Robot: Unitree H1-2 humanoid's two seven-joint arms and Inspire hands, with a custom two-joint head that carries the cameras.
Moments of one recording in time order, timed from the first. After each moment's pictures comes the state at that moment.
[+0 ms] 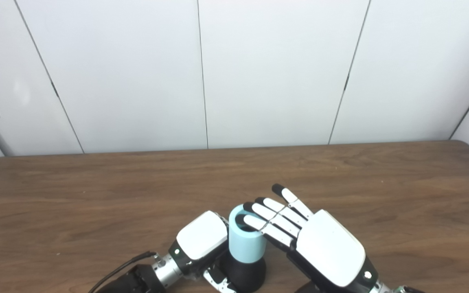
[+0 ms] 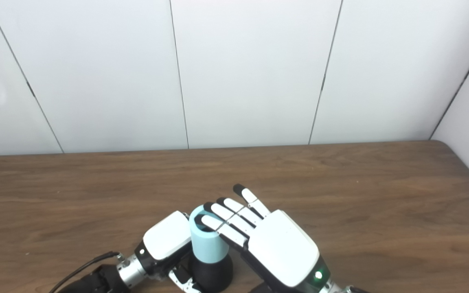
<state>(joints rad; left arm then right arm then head) -0.44 0.37 -0.76 0.33 0.91 -0.48 0.33 0.06 -0.26 0.21 -0.64 -1.04 -0.33 0.20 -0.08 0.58</state>
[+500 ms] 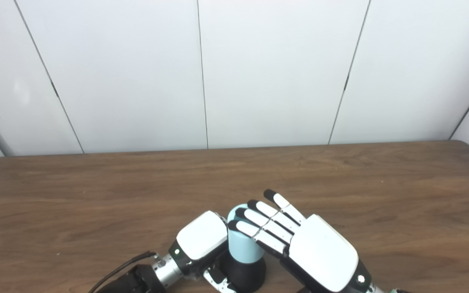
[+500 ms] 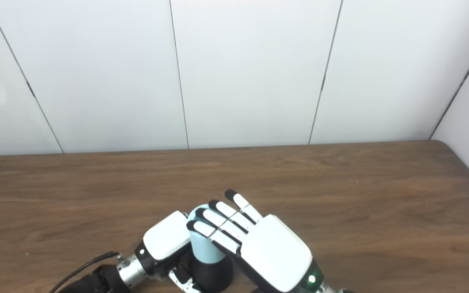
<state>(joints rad) -0.44 0.37 -0.76 0.33 0.91 -0.48 0.33 0.05 -0.26 0.23 -0.63 -1.04 -0.36 0.20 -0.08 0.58</state>
